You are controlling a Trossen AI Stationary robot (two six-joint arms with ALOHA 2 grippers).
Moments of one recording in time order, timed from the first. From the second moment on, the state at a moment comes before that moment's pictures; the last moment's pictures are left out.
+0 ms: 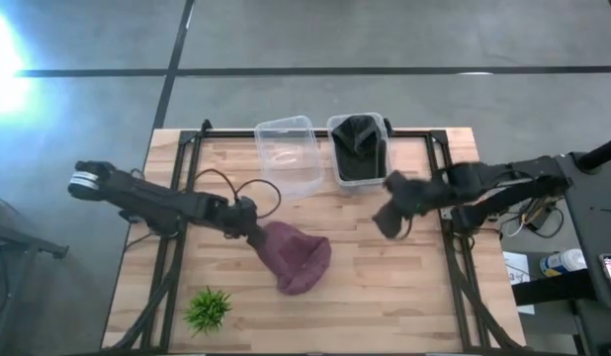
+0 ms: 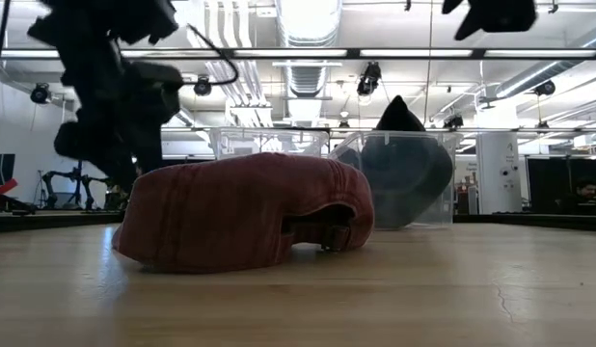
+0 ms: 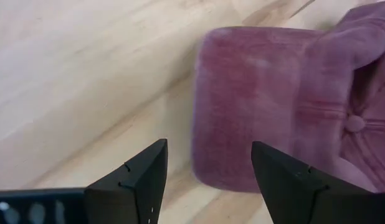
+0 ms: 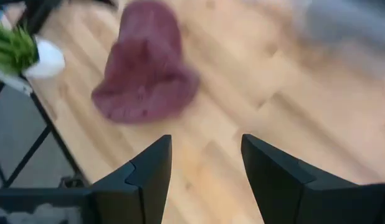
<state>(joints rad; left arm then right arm) -0.14 1.22 0.66 -0.49 -0.10 -1.13 0.20 1.20 1.28 -1.06 0.15 1.04</state>
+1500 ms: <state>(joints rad) -0.12 1.37 0.40 0.34 0.14 -1.15 0.27 1.89 1.07 -0.12 0.10 1.38</state>
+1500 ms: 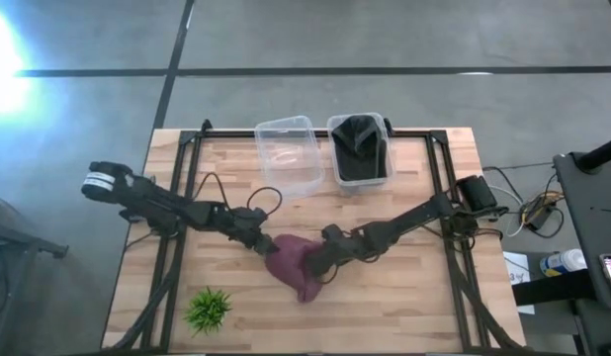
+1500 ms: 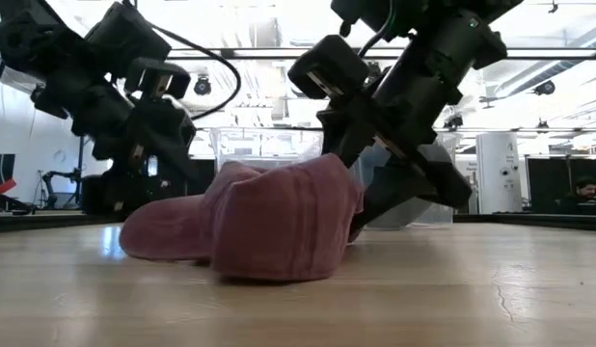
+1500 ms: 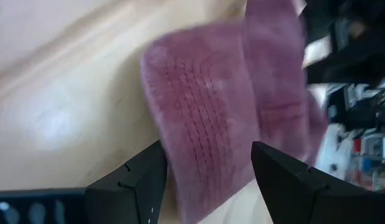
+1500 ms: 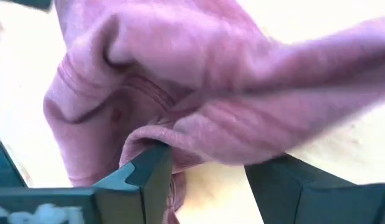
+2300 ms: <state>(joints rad) -0.13 1.40 0.41 0.54 0.17 -1.12 0.26 1.84 1.07 -0.12 0.09 1.27</state>
